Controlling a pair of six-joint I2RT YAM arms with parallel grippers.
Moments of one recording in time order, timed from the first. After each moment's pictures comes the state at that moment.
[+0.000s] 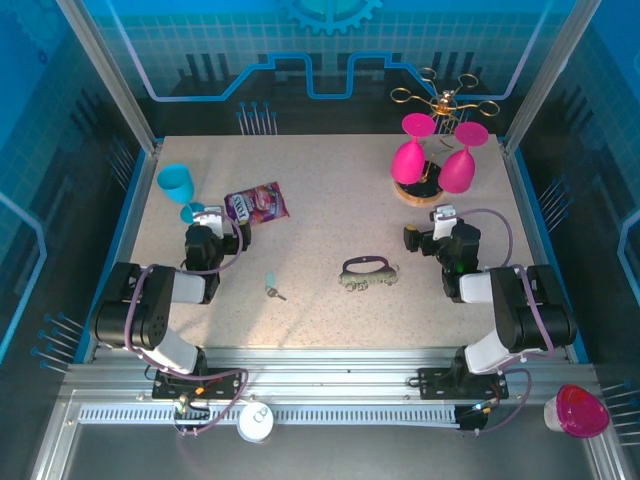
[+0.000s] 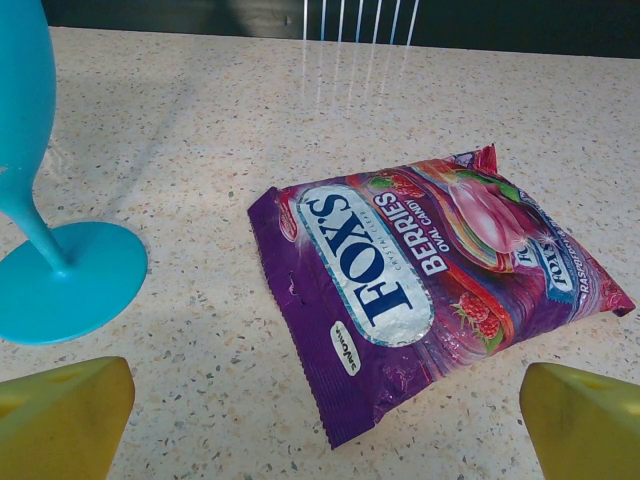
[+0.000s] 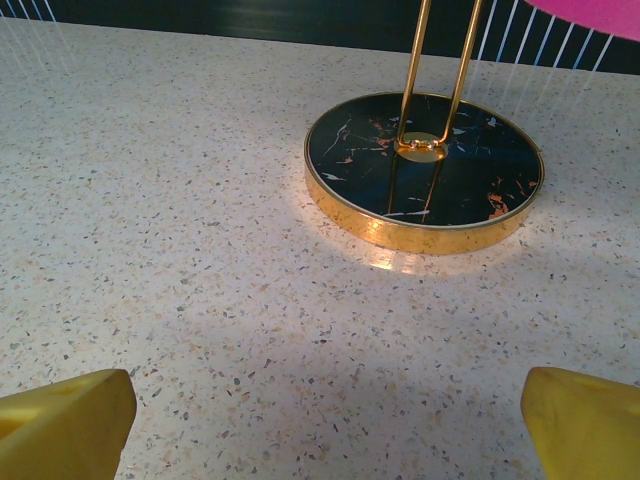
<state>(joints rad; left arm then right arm) -0.02 1.56 0.37 0.84 -0.05 -0.09 0.03 1.54 0.38 0.79 -0.13 -0.07</state>
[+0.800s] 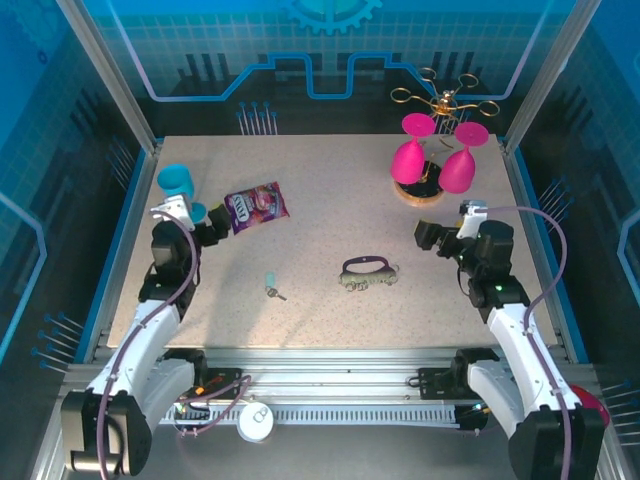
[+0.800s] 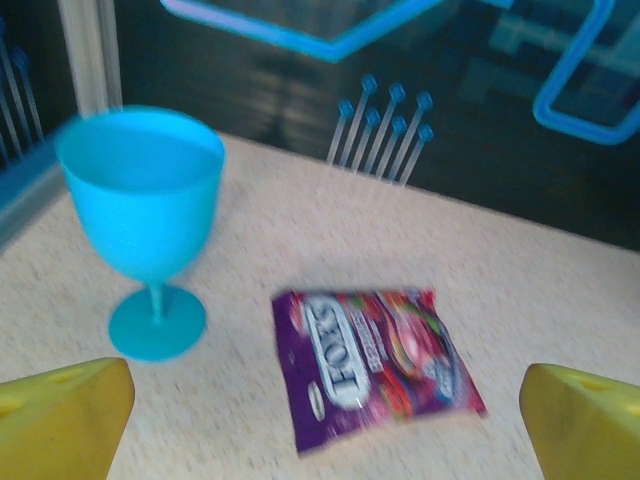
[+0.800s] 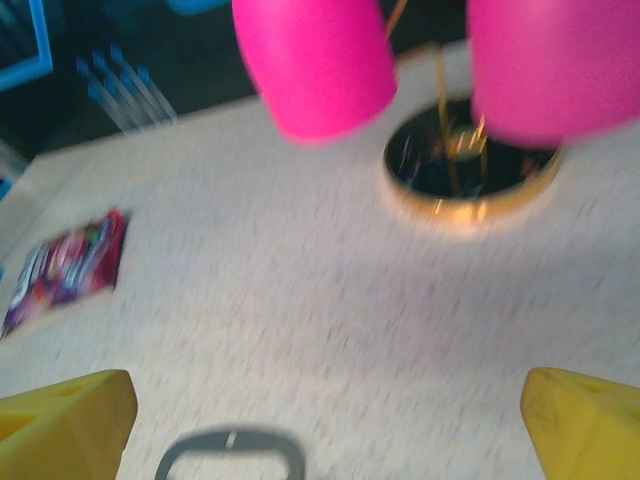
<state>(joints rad) 0.00 0.87 0.51 0.07 -0.06 -0.32 0.03 0.84 0.57 -0.19 -0.26 0.28</state>
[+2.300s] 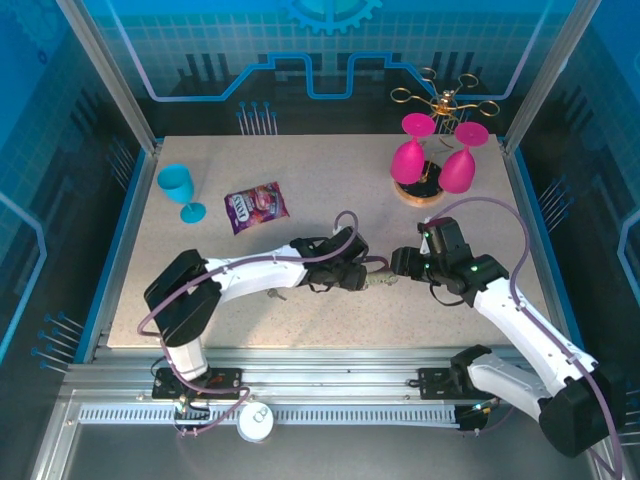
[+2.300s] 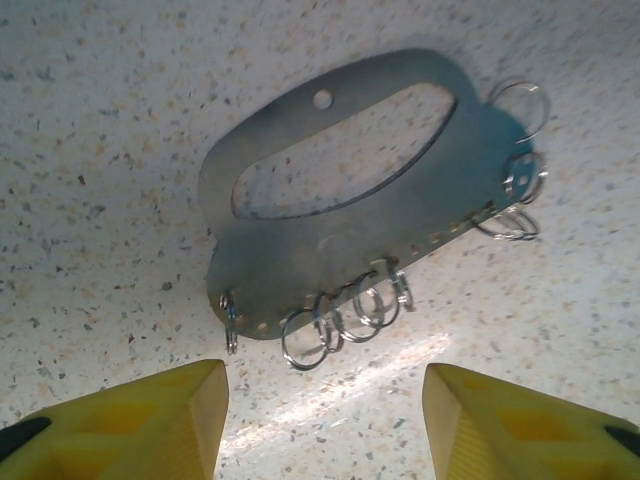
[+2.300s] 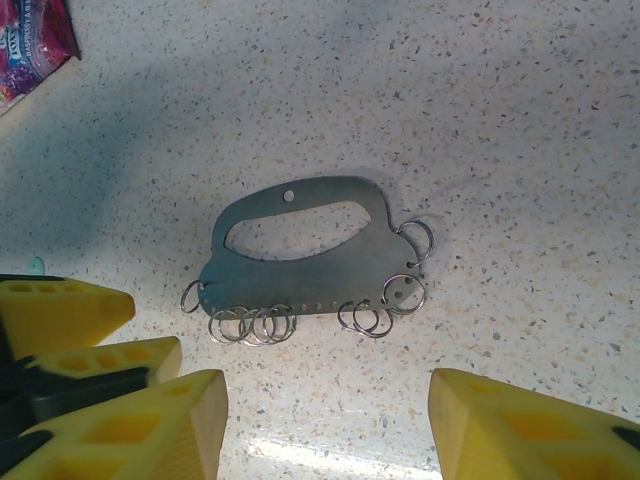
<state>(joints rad) -0.92 1.79 1.22 -0.52 -0.09 -0.64 0.40 0.99 0.76 -0.68 -0.07 0.57</state>
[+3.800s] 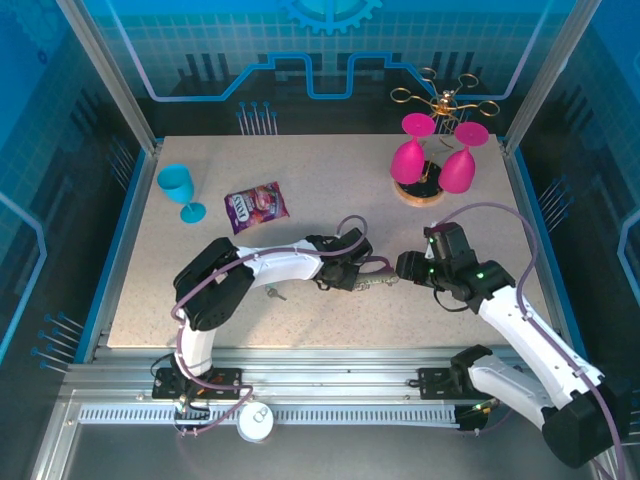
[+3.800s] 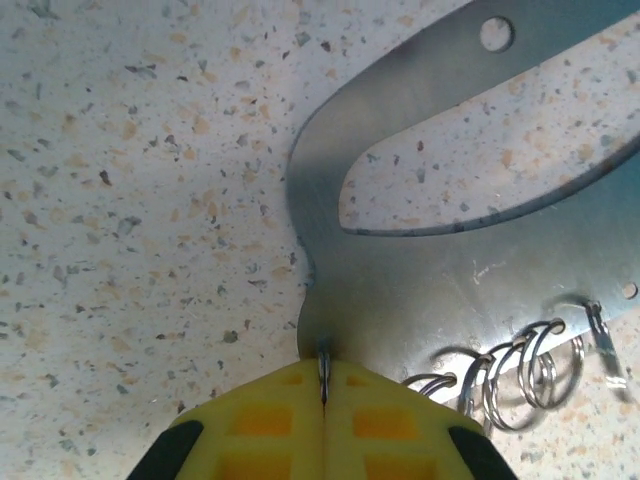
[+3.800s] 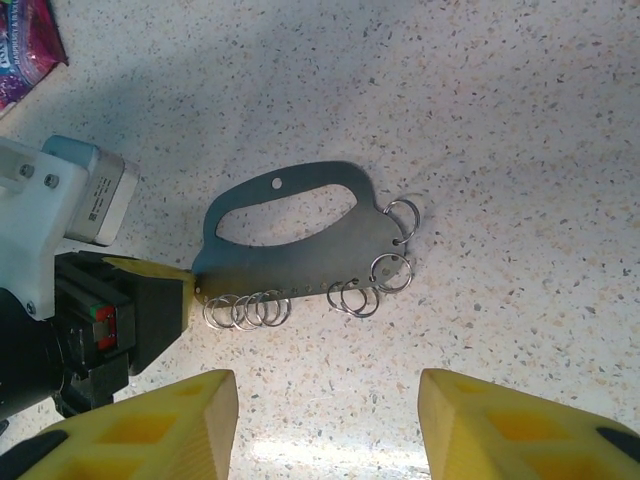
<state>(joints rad) -0.88 1.95 1.29 -0.58 -0.12 -0.57 0.40 0.92 0.75 -0.73 -0.05 0.60</state>
